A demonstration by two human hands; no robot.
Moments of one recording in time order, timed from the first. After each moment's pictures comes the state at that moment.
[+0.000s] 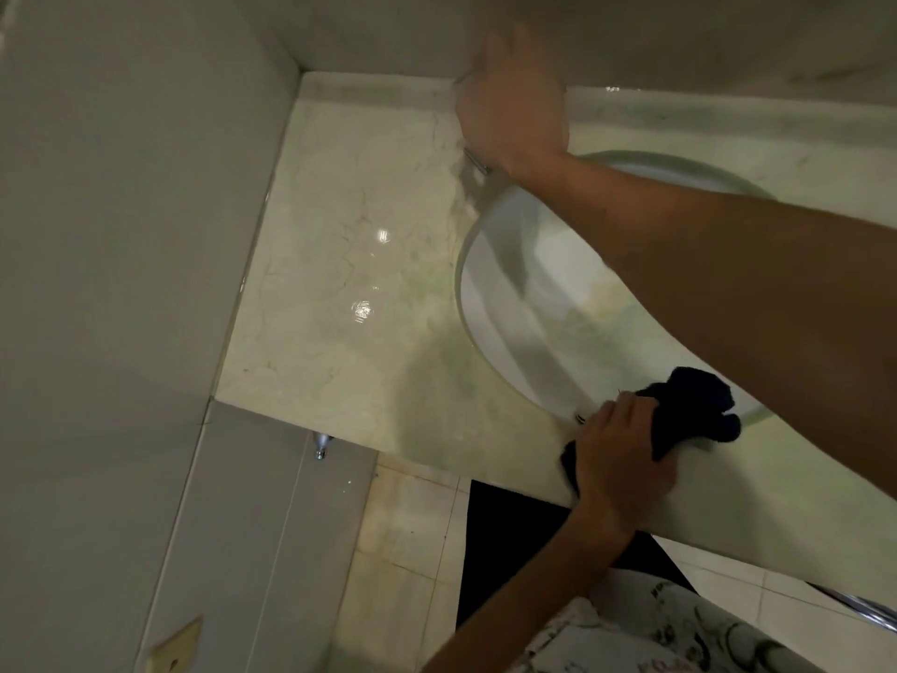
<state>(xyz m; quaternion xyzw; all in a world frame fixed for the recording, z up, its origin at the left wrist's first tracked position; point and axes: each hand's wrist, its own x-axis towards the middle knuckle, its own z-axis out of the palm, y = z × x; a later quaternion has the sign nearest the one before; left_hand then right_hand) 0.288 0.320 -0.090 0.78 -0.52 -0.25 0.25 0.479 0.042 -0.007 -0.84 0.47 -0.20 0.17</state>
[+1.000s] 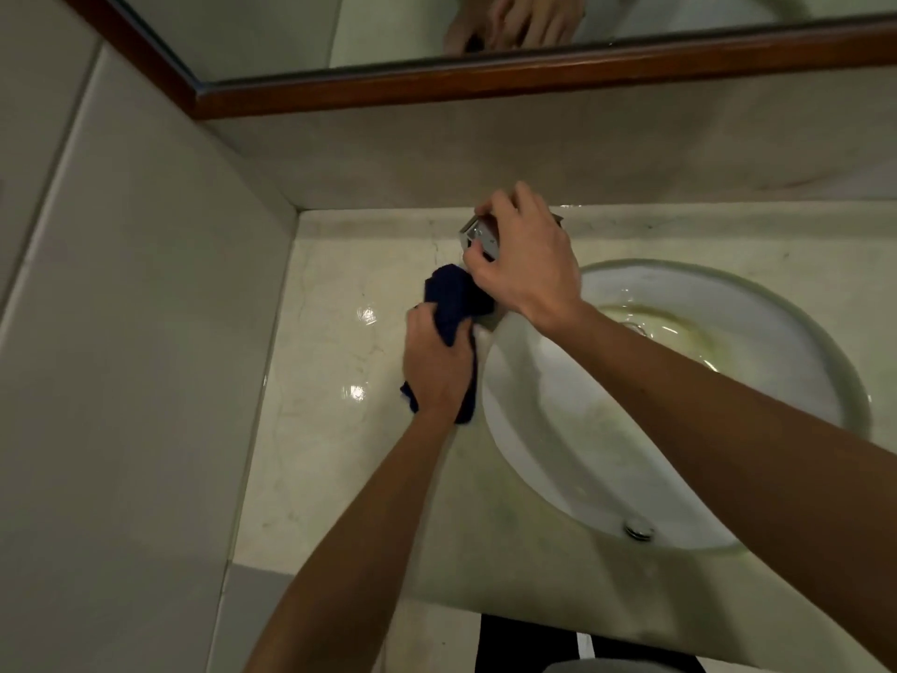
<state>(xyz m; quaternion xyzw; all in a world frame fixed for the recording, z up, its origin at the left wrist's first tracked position) 0.583 0.164 -0.096 0.83 -0.37 -0.17 0.37 0.486 0.044 -0.008 -0.81 0.50 -0.23 0.20</state>
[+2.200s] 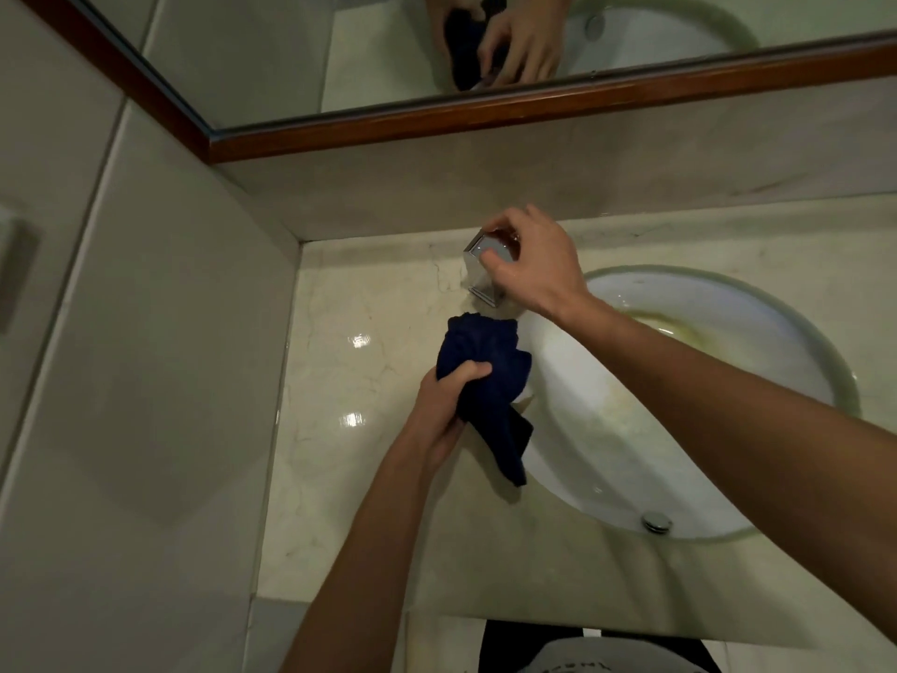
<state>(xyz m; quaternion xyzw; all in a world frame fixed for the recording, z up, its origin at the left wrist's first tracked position) 0.601 0.199 -0.032 0.59 -0.12 -0.66 0.44 0.481 0.040 0.008 -0.75 0.52 -0.24 0.33</state>
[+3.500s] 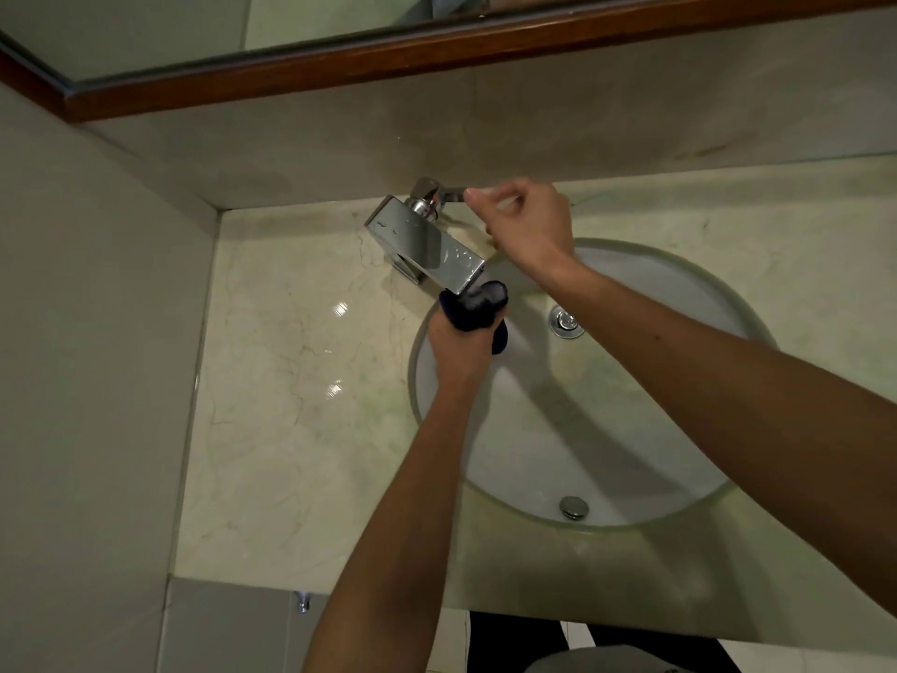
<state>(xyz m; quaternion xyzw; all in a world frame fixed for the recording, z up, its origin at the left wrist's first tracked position) 0.473 0.124 -0.087 0.76 -0.27 -0.38 0.46 0.403 -0.006 -0.043 -0.57 0.61 -0.28 0.47</state>
